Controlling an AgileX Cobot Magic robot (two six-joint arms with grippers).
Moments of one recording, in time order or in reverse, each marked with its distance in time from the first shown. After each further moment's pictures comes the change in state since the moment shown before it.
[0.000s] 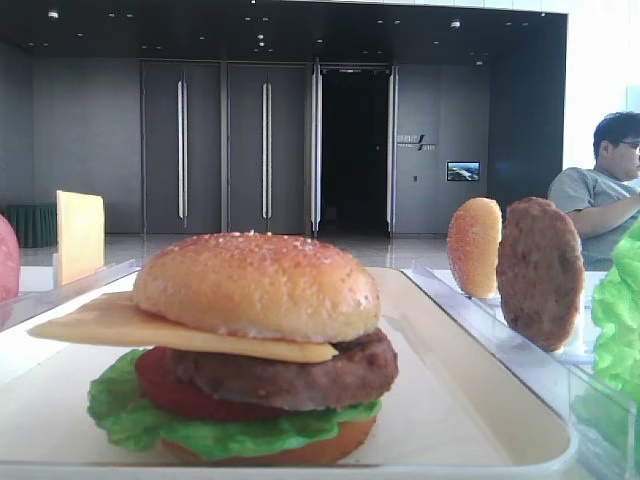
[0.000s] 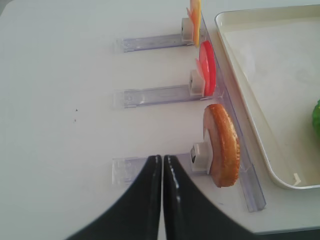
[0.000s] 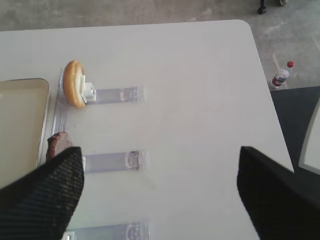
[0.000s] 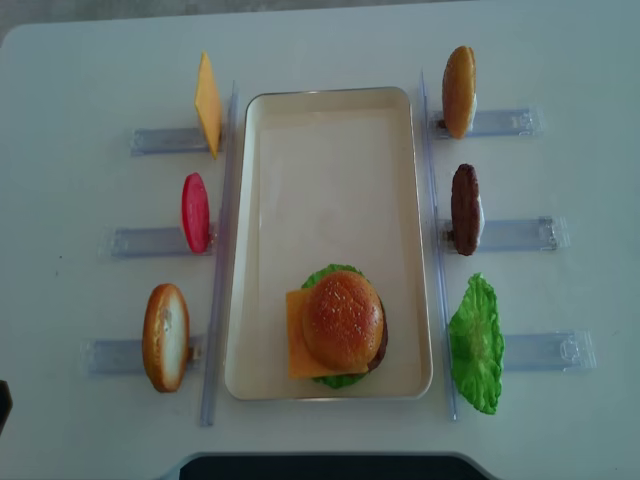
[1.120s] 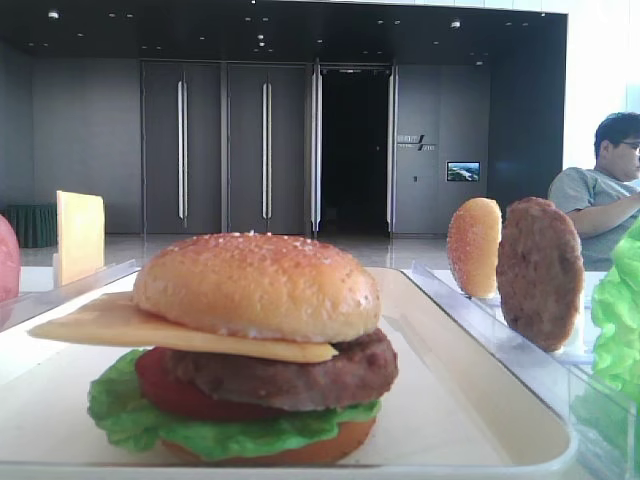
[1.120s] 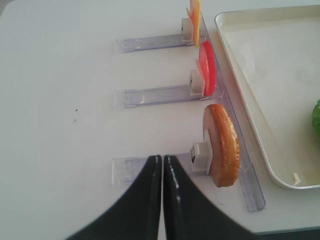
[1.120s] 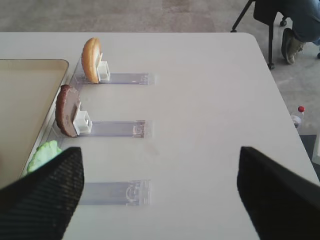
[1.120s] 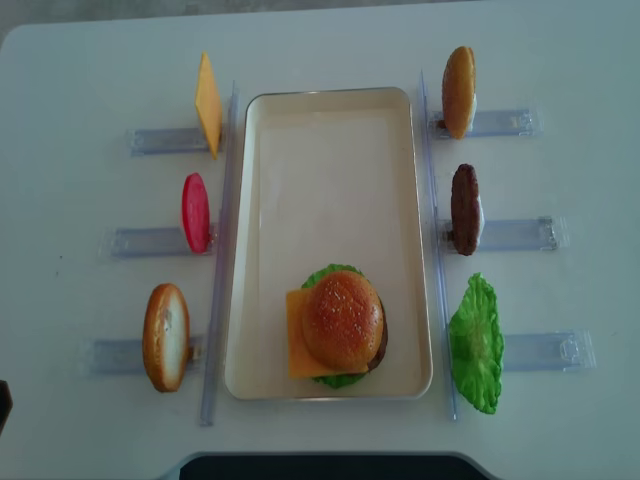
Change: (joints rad) left arm 0.000 0.000 0.000 0.000 0.000 0.000; right arm 0.000 -0.834 0.557 0.052 -0.007 -0.098
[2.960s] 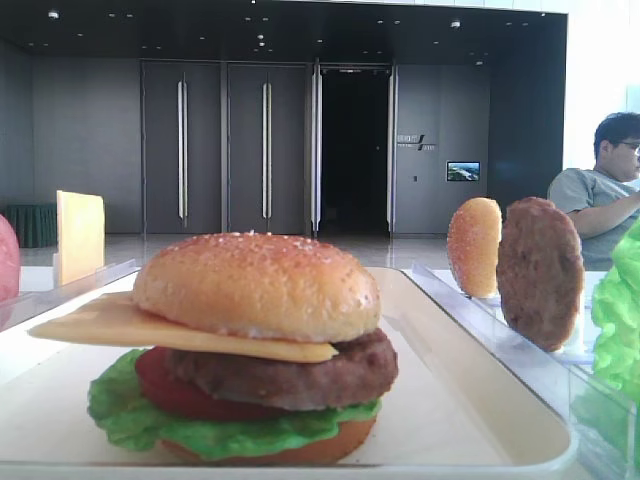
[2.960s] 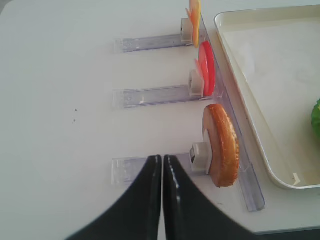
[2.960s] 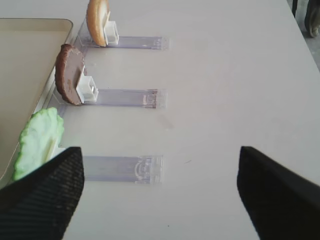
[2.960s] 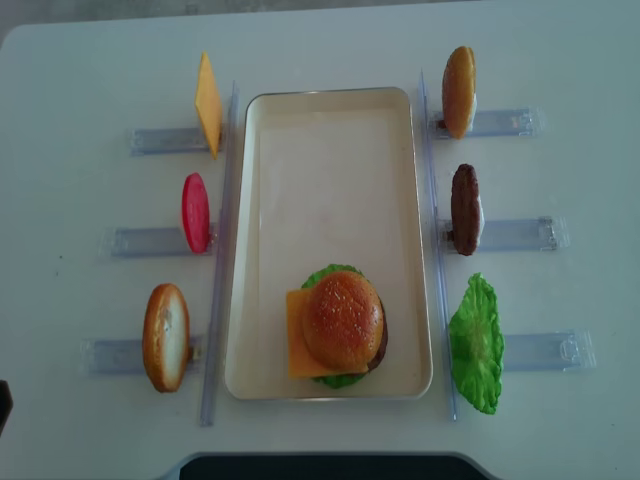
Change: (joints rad) left arm 0.000 0.000 0.000 -0.002 0.000 0.000; right arm 0.000 -0.016 0.194 0.049 -0.080 -0.027
